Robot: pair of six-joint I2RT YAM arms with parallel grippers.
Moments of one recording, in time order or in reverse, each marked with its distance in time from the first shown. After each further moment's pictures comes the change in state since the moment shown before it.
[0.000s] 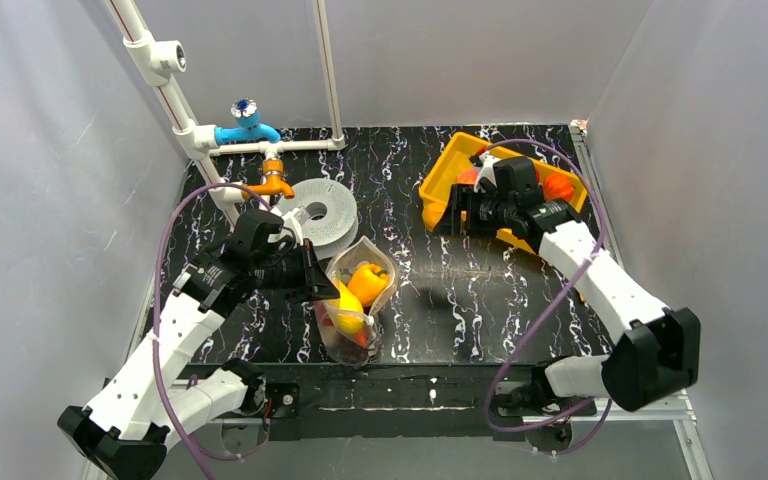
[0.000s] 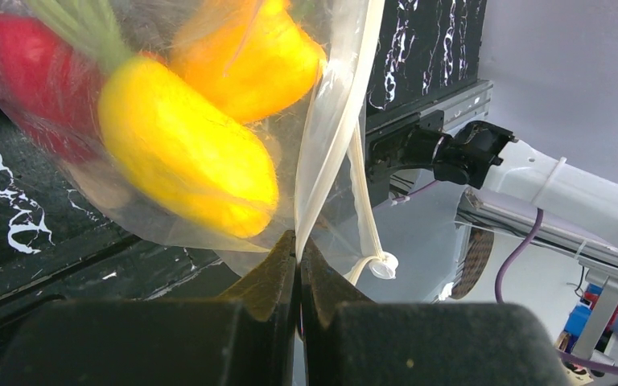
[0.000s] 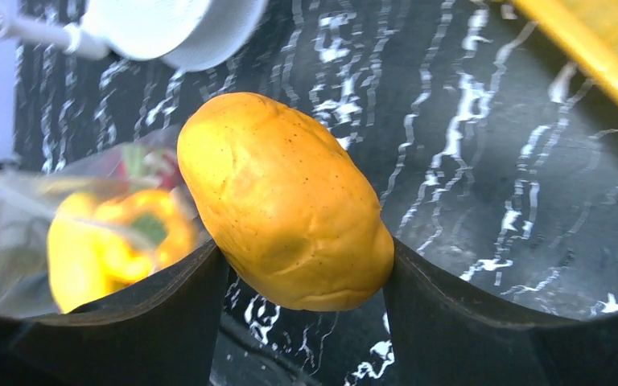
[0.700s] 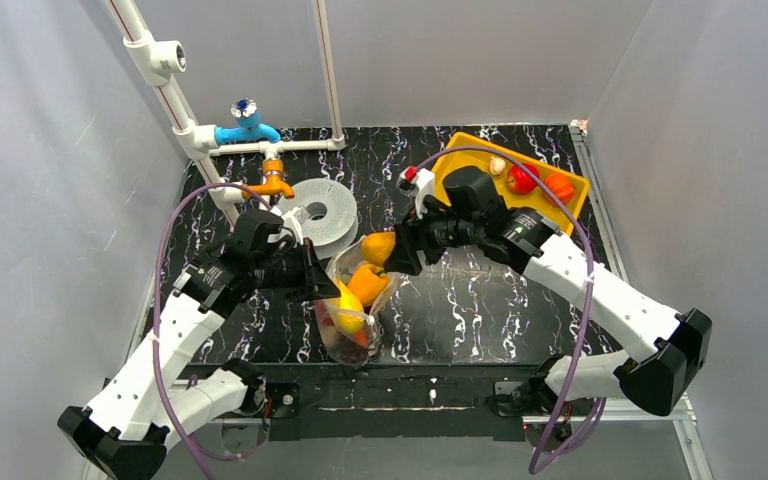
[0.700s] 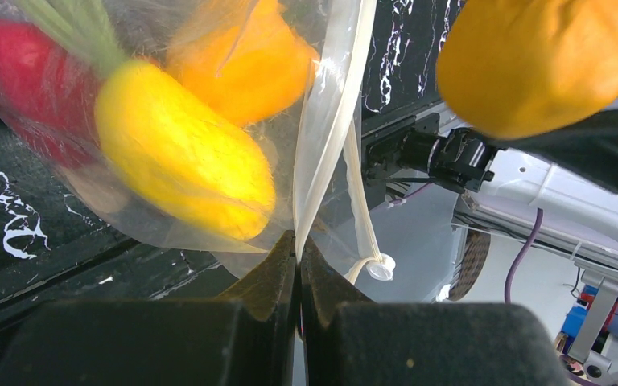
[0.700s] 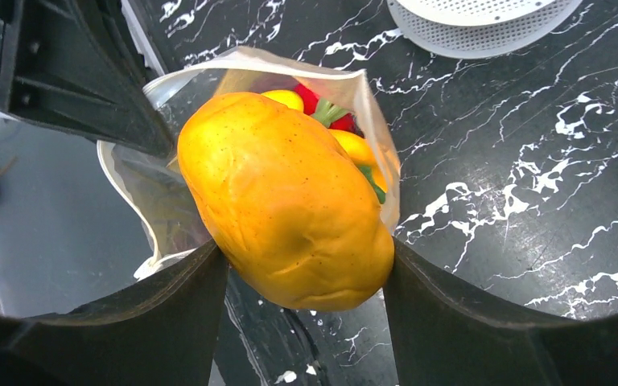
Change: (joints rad) left arm 0.000 -0.002 -0.005 0.018 0.002 -0.008; right arm 0.394 -0.067 0.134 -0.020 -0.111 -0.196
